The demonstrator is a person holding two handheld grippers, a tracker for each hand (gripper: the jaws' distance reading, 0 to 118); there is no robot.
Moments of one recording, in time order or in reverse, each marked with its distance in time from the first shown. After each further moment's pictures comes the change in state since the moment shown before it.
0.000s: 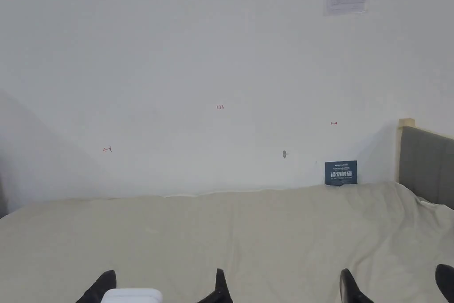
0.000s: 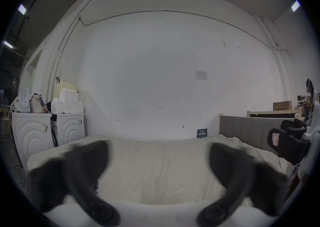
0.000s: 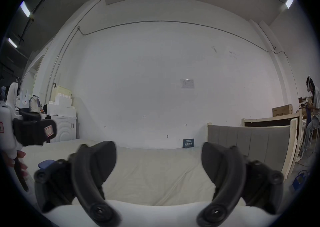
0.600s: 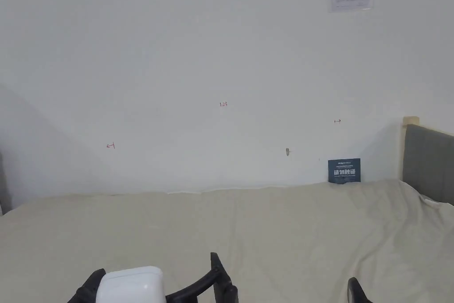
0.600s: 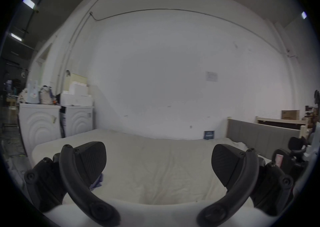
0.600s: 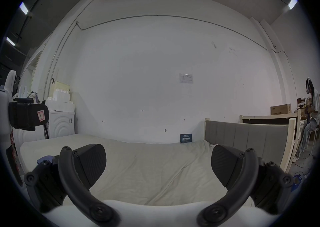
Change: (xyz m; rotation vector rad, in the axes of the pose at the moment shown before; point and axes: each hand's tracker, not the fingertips) left arm 0.012 0.014 0.003 -0.077 0.172 0.067; right arm 0.000 0.004 -0.007 -0.063 -0.012 0.021
